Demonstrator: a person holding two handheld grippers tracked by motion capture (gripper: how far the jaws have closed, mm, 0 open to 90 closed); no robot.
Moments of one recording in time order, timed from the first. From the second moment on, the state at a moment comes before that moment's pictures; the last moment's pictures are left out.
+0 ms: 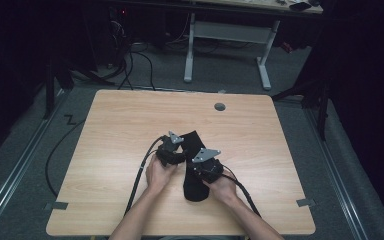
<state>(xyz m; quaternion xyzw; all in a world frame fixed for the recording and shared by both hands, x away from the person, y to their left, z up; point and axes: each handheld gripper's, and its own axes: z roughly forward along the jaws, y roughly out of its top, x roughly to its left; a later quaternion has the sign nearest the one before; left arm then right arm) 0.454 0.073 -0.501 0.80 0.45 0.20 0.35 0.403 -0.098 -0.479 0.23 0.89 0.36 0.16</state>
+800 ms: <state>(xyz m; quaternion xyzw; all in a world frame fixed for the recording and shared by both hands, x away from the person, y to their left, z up) 0.435 0.051 -0.489 0.81 0.41 0.20 0.37 0.408 -0.125 -0.497 0.28 0.88 0.36 0.14</state>
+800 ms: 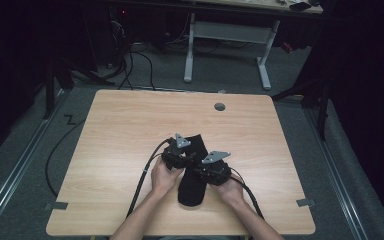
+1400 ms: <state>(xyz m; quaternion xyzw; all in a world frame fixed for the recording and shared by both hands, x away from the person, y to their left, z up) 0.424 0.050 -0.500 0.82 0.41 0.19 0.36 0.435 -0.157 -0.487 0.37 0.84 0.37 0.14</state>
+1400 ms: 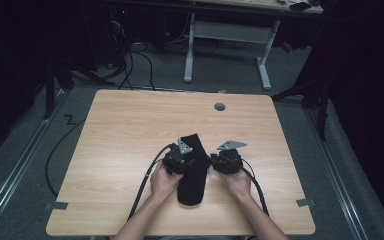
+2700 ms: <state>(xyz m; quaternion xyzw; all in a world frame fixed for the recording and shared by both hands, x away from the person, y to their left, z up) 0.366 0.082 -0.482 0.83 0.40 0.16 0.37 0.441 -0.128 -0.478 0.34 0.85 0.36 0.17</state>
